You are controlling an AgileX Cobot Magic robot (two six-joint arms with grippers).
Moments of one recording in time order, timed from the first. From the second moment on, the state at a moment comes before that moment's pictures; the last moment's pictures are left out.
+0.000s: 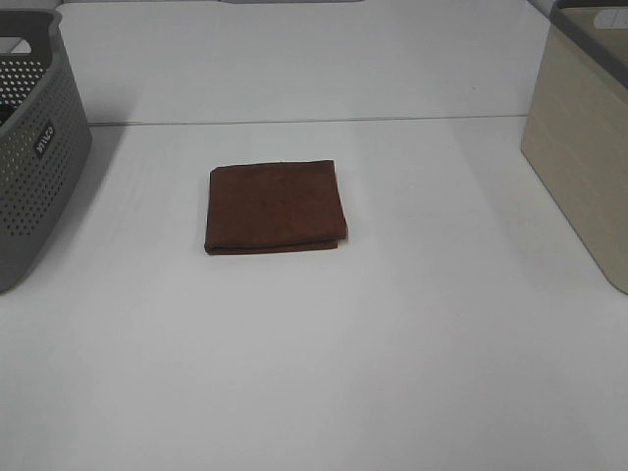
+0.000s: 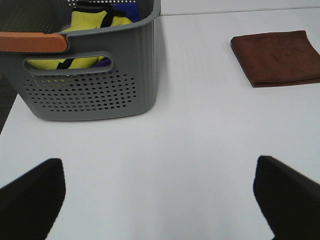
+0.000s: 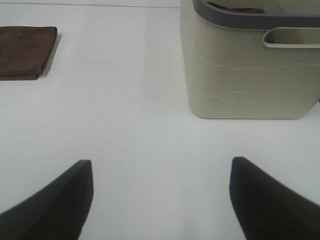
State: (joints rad) left arm 0.01 0.00 -0.50 -0.03 1.05 0.03; right arm -0.02 -0.01 -0.50 0.10 1.07 -0.10
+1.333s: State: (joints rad) left arm 0.01 0.00 -0.50 -0.03 1.05 0.03; right arm -0.02 1.12 -1.06 0.34 0.77 -0.23
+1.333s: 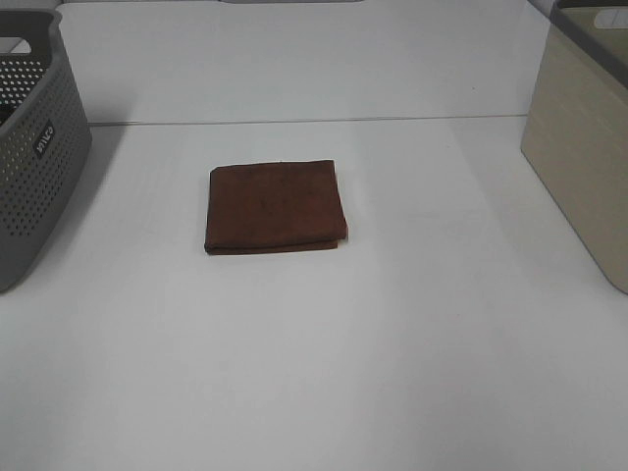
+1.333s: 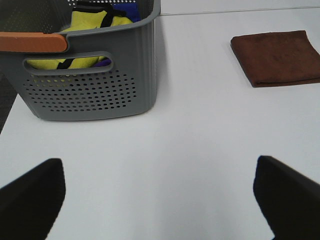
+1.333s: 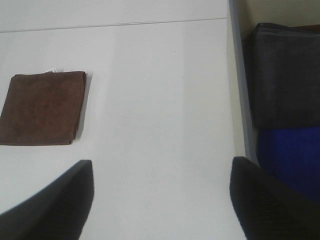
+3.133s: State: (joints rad) left arm 0.01 0.00 -0.50 -0.03 1.05 0.03; right arm 0.18 2.55 -2.15 0.70 1.16 -0.32
